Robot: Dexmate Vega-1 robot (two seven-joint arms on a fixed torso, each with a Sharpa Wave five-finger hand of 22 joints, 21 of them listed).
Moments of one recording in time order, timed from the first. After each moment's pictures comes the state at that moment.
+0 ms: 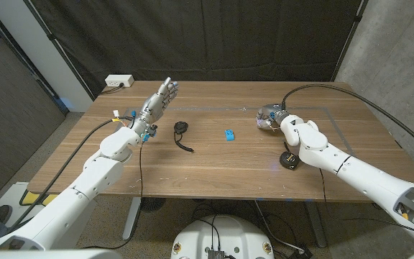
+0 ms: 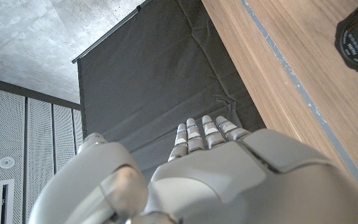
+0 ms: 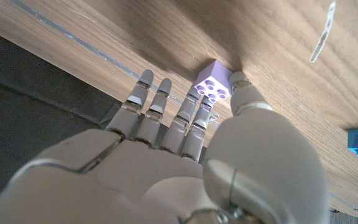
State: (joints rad) left arm 1.00 0.64 0.26 -1.62 -0.57 -0.27 -0.13; left_hand 0.42 0.01 -0.08 0.11 0.34 0.08 0.04 0.21 0.18 0.11 -0.02 0.21 0.18 0.04 0.01 0.19 0.18 -0.04 0.00 0.20 0.18; right arm -0.65 -0.71 -0.77 -1.63 -0.86 -0.42 0.21; right_hand 0.86 -0.05 0.44 -0.15 0.21 0.70 -0.22 0.31 0.22 0.76 -0.22 0.31 0.19 0.58 -0.06 0.21 0.18 0.52 0.04 0.24 0.18
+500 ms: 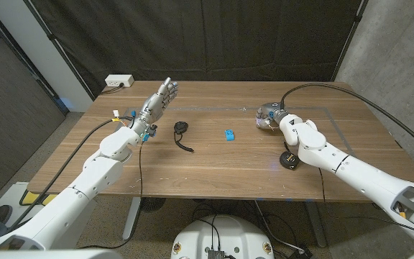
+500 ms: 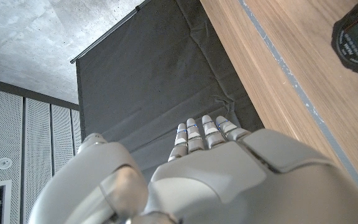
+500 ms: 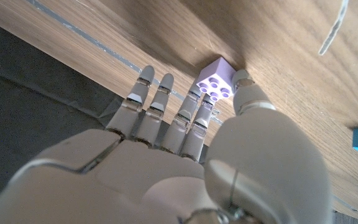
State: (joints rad) left arm 1.00 0.64 0.26 -1.61 -0.57 -0.26 -0.13; left_hand 0.42 0.01 -0.08 0.11 0.34 0.08 0.05 0.21 0.18 0.11 -0.02 0.21 0.18 0.04 0.01 0.19 0.18 -0.04 0.00 0.20 0.18; right arm -0.64 -0.70 -0.77 -1.62 -0.88 -0.41 0.20; right_hand 0.87 -0.04 0.44 -0.15 0.21 0.75 -0.22 0.32 0.22 0.81 -0.22 0.31 0.19 0.66 -0.06 0.22 0.18 0.55 0.05 0.24 0.18
